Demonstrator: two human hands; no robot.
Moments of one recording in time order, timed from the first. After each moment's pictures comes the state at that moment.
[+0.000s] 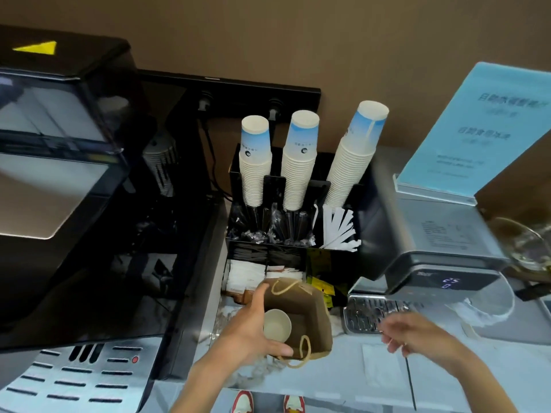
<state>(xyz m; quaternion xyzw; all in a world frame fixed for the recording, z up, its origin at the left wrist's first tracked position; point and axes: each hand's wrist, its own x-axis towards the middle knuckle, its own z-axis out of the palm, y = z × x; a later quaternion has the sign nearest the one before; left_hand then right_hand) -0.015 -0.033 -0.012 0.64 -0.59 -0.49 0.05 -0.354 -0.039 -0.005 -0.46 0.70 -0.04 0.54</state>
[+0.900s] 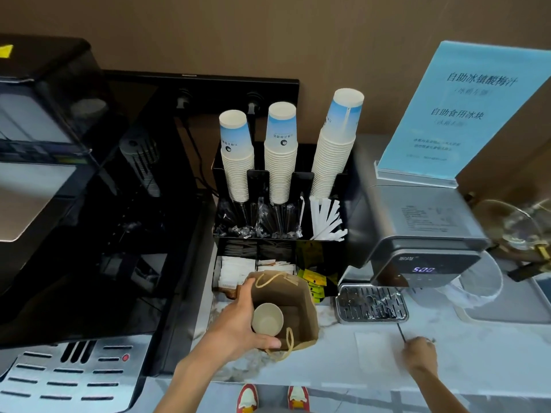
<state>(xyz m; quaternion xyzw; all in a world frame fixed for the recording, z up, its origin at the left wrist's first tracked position) -0.020 -0.028 -0.005 0.64 -0.61 -0.47 0.06 -0.419 -0.002 -0.186 -0.29 0.91 -0.02 0.29</state>
